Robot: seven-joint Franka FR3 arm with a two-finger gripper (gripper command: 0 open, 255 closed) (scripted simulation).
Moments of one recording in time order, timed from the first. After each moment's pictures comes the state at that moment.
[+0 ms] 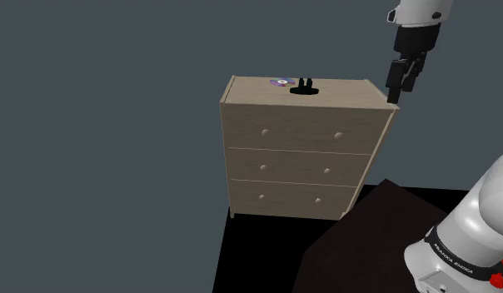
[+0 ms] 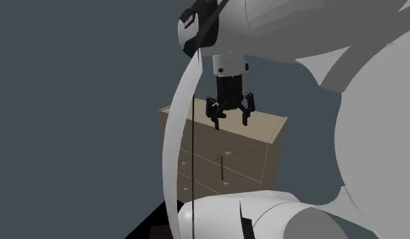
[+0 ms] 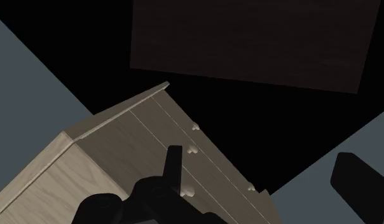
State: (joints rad) arm 0.00 -0.79 -0.06 -2.41 -0.12 1.50 -0.10
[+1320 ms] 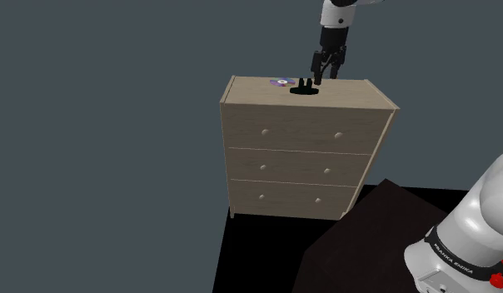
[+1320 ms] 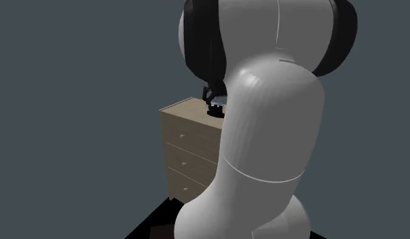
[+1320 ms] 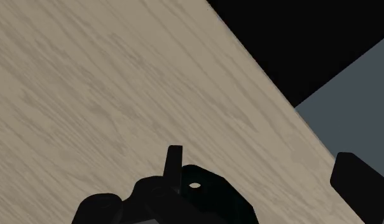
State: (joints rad) arm 0.02 -0.13 -0.13 -1.95 -0.03 1.79 -0.16
